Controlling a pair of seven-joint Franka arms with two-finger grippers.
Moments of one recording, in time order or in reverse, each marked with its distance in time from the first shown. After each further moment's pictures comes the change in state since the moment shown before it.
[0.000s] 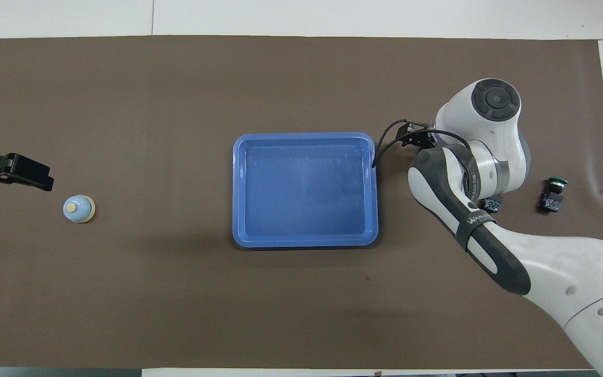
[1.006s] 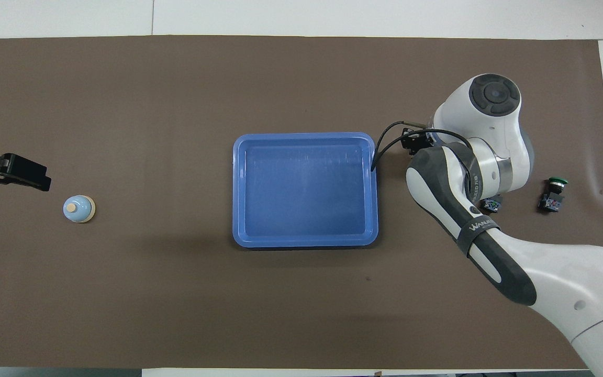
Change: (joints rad) left arm 0.005 -0.002 -0.001 0.000 0.000 0.000 0.000; right arm 0.018 -0.042 0.028 0.072 -0.002 -0.159 -0.004
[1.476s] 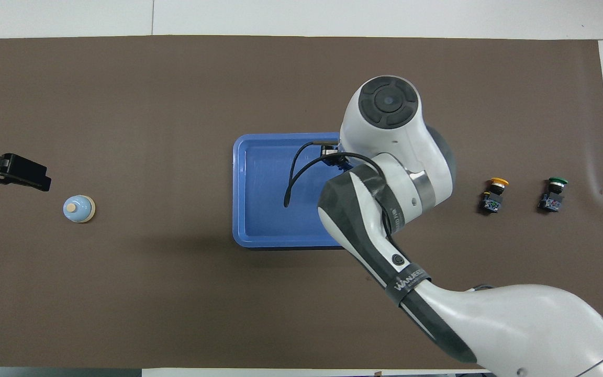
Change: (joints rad) left arm 0.000 0.000 0.000 0.000 0.000 0.000 0.000; right arm 0.241 -0.009 0.033 0.092 0.017 -0.099 0.034
